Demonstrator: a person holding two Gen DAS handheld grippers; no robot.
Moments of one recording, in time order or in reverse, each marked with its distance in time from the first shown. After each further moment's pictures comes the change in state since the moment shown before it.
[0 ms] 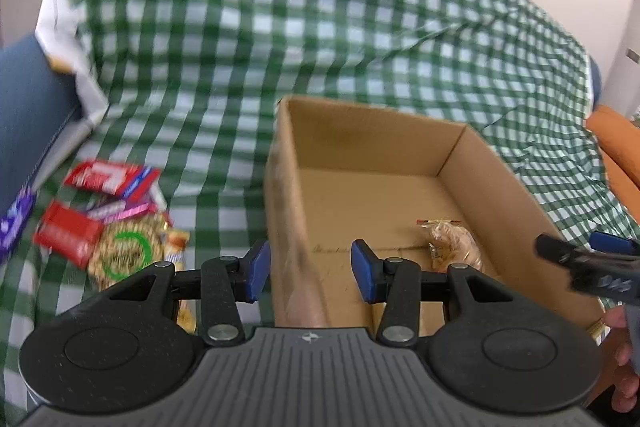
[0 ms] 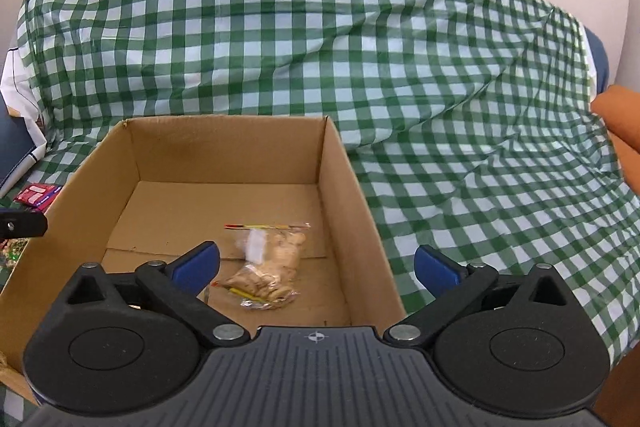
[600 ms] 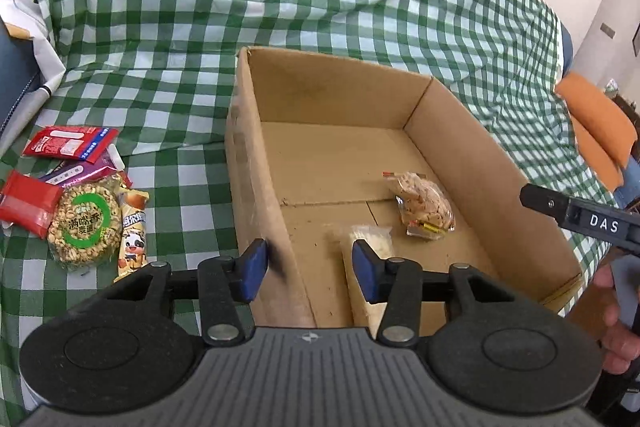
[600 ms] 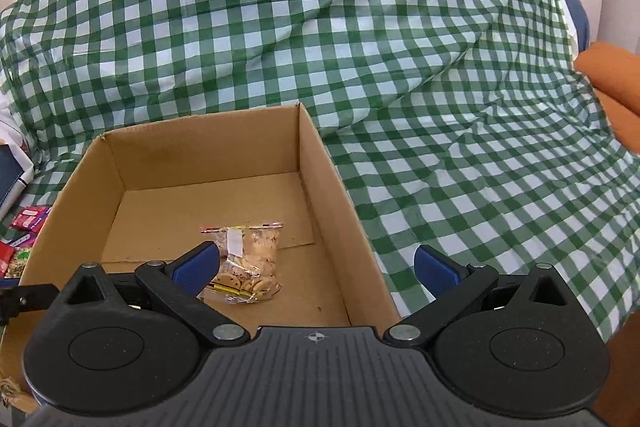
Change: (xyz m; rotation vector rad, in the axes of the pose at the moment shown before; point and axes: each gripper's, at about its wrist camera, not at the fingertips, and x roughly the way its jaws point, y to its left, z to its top) left arm 0.006 -0.005 -0.011 0.040 0.097 -0.120; right arm -0.003 -0.019 -0.003 0.105 0.036 -0.029
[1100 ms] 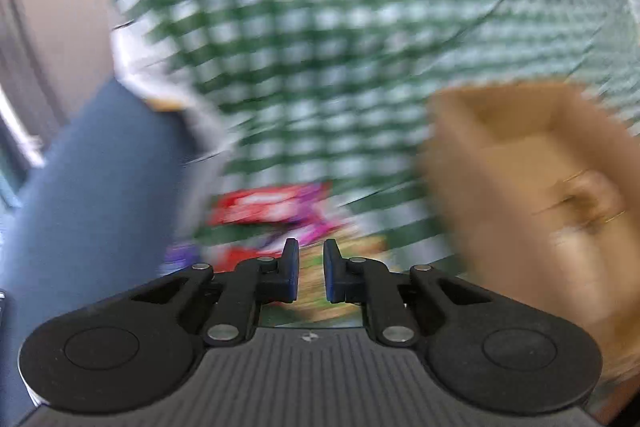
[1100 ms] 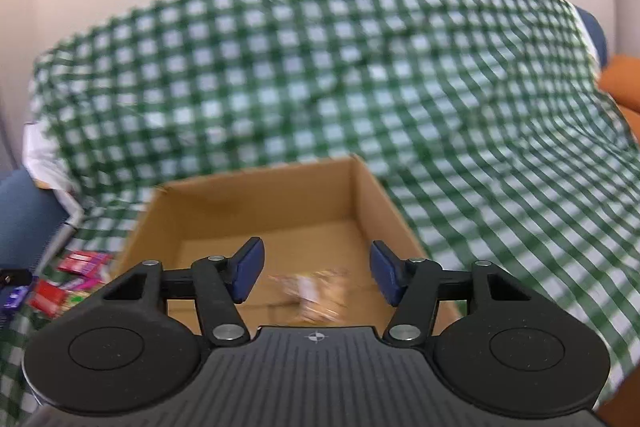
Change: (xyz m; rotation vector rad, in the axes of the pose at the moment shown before) left arm -0.034 0.112 0.033 0.196 -0.004 0.437; right arm -0.028 0.034 0.002 0.031 -0.155 0.140
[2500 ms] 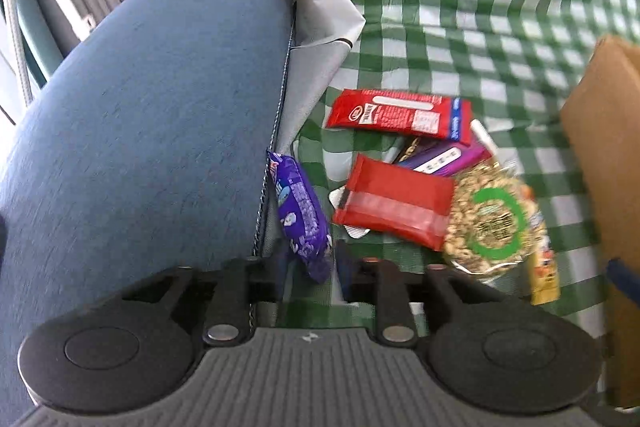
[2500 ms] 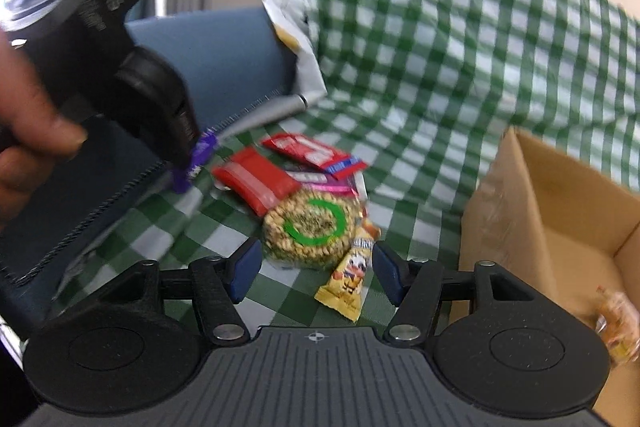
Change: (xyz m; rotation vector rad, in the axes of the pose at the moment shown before) left arm 0.072 0.080 -0.027 -0.161 0.247 0.119; right arm 0.053 0.262 -0.108 -0.467 0.152 0.337
